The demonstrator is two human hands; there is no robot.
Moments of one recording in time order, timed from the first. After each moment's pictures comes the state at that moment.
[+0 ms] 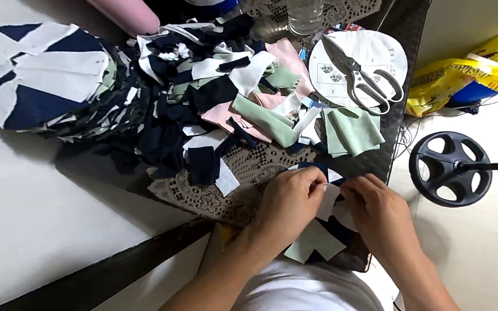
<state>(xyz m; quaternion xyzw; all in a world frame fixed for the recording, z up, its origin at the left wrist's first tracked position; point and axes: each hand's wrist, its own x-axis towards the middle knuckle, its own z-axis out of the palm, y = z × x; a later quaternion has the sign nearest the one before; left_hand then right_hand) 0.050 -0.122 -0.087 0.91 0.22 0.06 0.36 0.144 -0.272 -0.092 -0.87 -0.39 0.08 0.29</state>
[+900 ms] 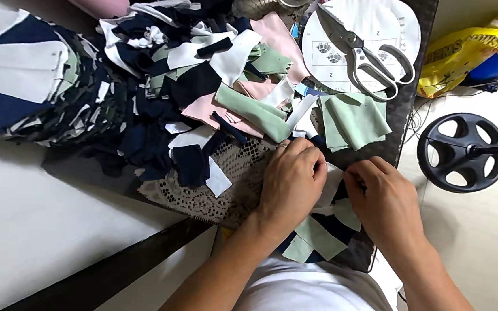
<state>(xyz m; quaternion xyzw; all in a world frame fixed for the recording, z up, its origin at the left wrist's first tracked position) 0.077 -0.118 -0.103 0.94 0.20 0.13 0.23 0.157 -0.261 -0.106 -0.89 -0.38 0.02 0.27</state>
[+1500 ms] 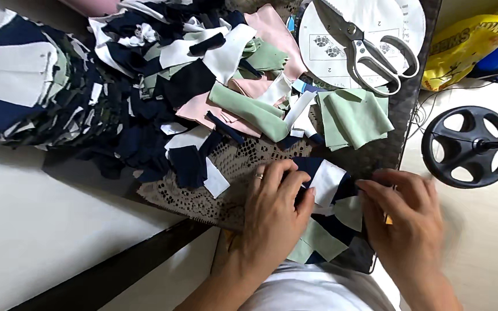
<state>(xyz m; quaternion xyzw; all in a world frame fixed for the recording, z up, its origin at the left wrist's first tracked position) 0.031 -0.129 -0.105 0.94 0.23 0.14 0.19 0.143 -0.298 -0.113 -0.86 -0.38 -0.04 0.35</state>
